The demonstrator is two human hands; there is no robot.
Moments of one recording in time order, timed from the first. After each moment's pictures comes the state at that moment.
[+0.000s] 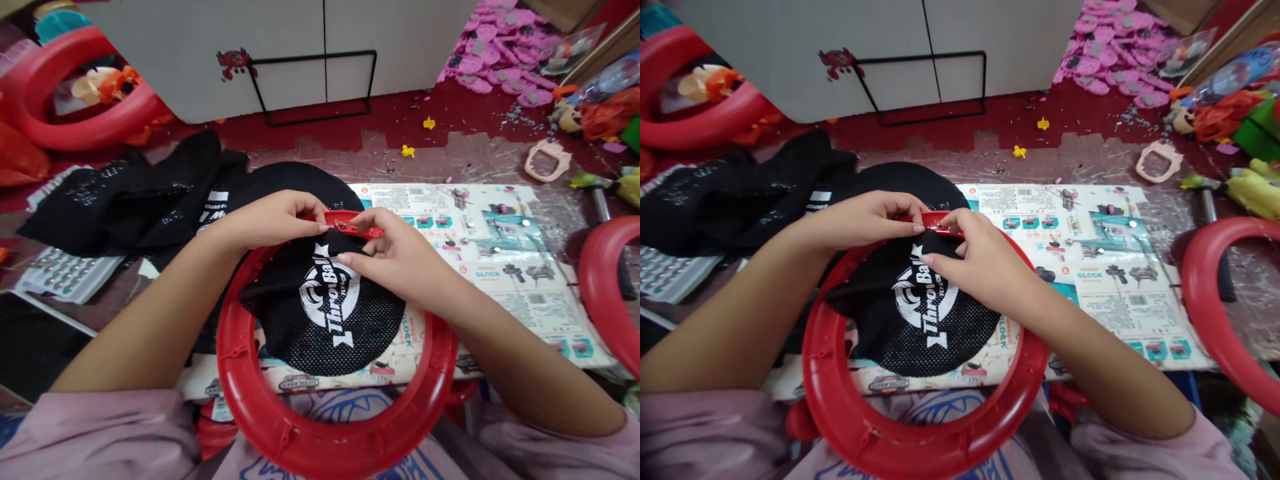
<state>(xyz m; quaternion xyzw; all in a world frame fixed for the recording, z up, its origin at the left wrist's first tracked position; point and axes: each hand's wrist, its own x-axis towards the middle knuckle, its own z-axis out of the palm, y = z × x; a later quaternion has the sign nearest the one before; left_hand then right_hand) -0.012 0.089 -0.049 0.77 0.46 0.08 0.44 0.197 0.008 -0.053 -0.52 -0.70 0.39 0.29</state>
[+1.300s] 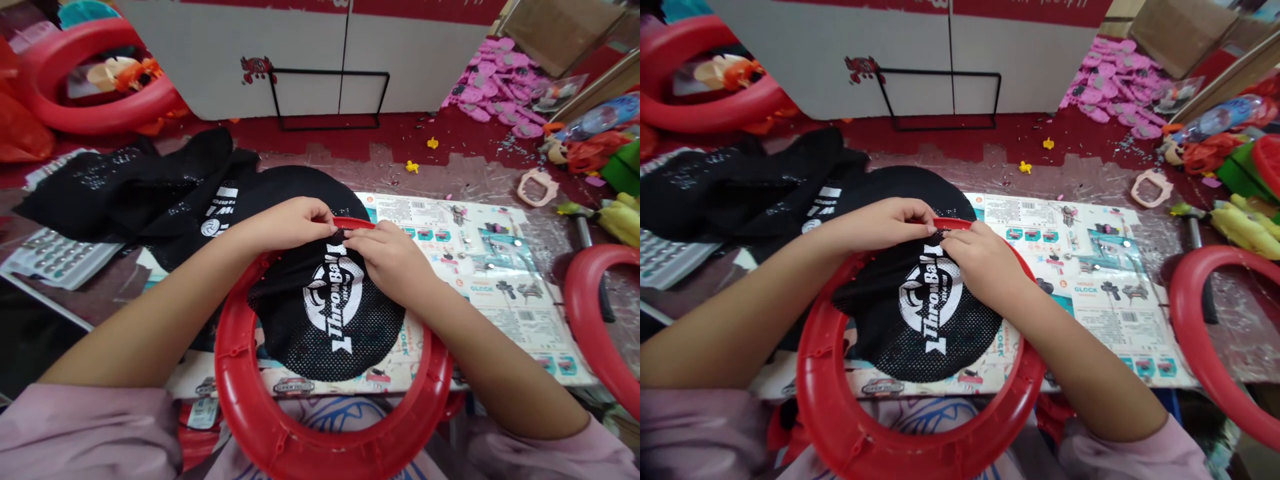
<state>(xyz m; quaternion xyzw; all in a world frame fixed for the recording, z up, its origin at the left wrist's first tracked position) -0.003 0.084 -0.058 0.77 0.49 0.09 0.40 0.199 0.029 -0.085 -0.33 -0.91 0.03 0.26</state>
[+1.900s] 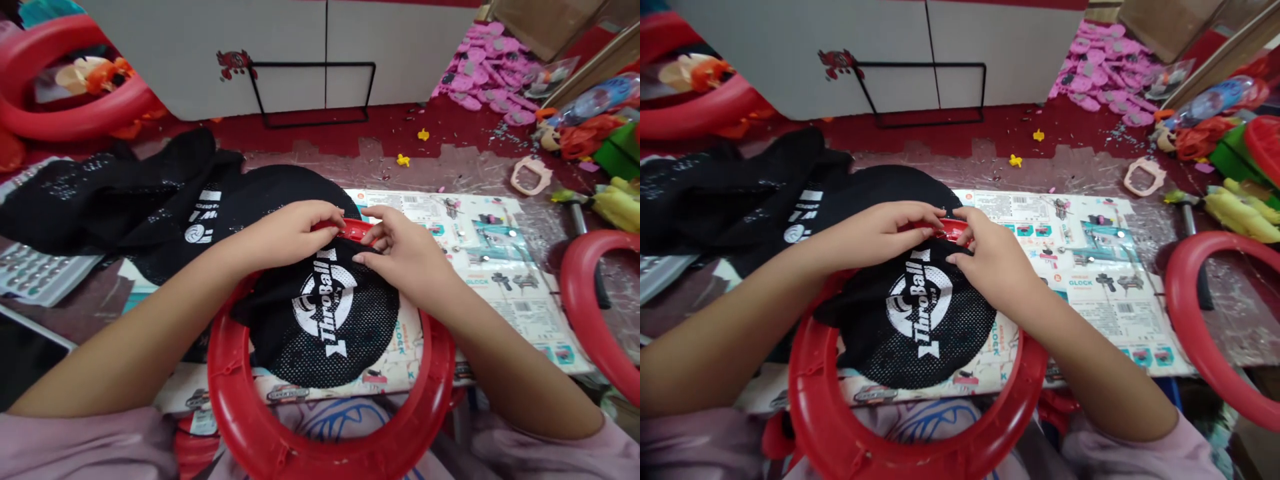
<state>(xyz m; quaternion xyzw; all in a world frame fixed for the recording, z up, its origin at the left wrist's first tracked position) 0.012 0.070 -0.046 0.83 0.42 0.13 0.34 0.210 0.018 -0.060 -0.55 -0.71 0.33 0.29</state>
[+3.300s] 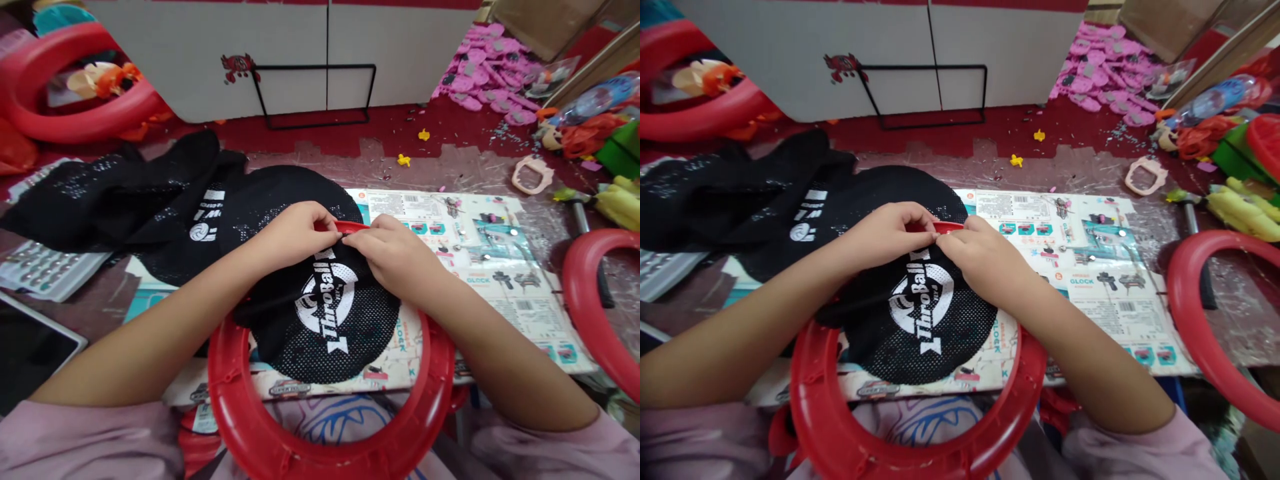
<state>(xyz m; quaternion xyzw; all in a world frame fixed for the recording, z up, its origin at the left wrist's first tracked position) 0.020 0.066 -0.062 0.75 0.52 0.17 0.37 0.213 0.026 -0.074 -0.34 -0.92 0.04 0.20</state>
